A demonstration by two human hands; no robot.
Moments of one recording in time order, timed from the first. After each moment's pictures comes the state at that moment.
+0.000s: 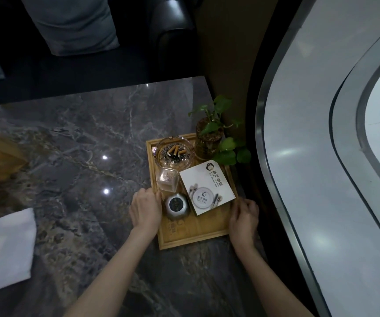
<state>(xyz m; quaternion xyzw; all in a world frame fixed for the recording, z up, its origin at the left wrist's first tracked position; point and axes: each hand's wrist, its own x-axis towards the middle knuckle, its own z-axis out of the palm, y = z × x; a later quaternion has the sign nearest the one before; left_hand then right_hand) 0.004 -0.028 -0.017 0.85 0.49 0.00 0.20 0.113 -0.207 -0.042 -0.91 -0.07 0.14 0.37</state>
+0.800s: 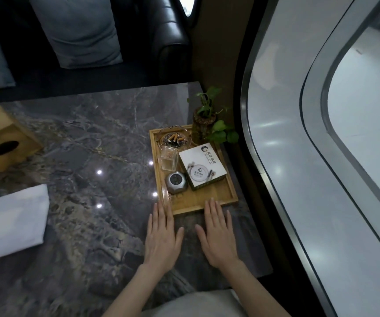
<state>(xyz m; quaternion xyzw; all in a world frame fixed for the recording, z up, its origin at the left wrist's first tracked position) -0.096 -0.136 -0.044 0.93 0.33 -0.02 0.17 0.008 -0.249 -0.045 -0.92 -0.37 0.13 0.10</state>
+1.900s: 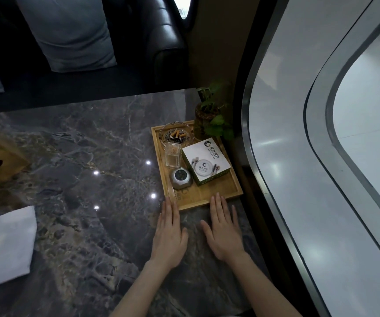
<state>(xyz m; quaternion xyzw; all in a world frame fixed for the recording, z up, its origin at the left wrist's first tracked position) -0.040 -0.112 -0.035 0.91 0.29 -0.02 0.30 0.068 -0.226 -0.044 -0.90 -0.38 0.18 0.11</state>
